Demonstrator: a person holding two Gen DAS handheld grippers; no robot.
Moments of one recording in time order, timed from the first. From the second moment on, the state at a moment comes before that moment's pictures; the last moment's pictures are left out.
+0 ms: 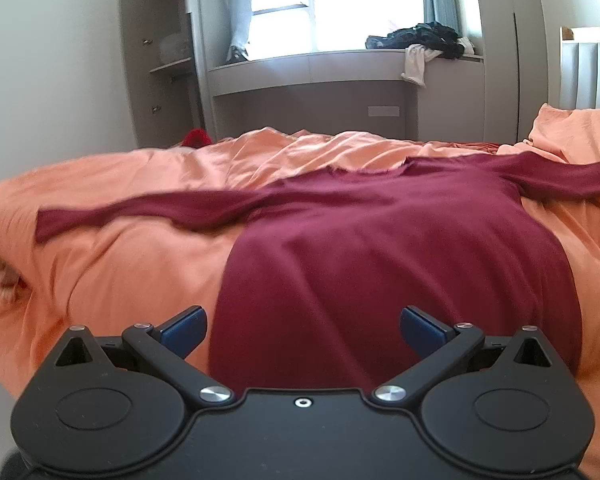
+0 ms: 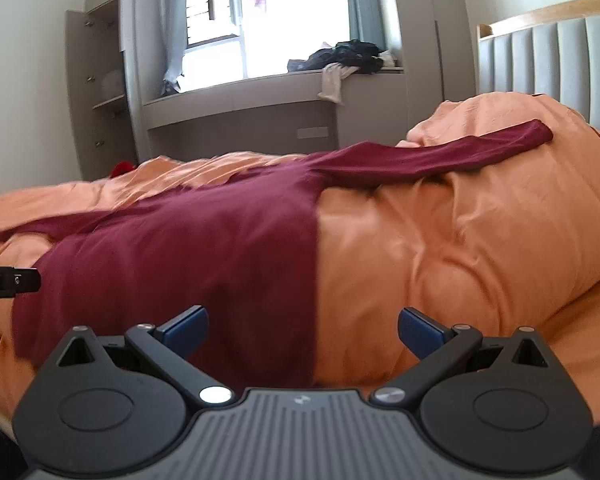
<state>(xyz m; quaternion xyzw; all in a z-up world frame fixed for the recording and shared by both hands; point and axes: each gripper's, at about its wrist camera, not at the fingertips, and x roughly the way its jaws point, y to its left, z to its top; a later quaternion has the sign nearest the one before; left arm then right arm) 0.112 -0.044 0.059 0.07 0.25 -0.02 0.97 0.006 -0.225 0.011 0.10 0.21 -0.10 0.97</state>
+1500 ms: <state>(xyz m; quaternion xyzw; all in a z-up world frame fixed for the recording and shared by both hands) 0.316 -0.051 0.096 -0.02 0.28 0.00 0.96 0.213 -0.522 0.129 0.13 0.09 -0.34 0.93</state>
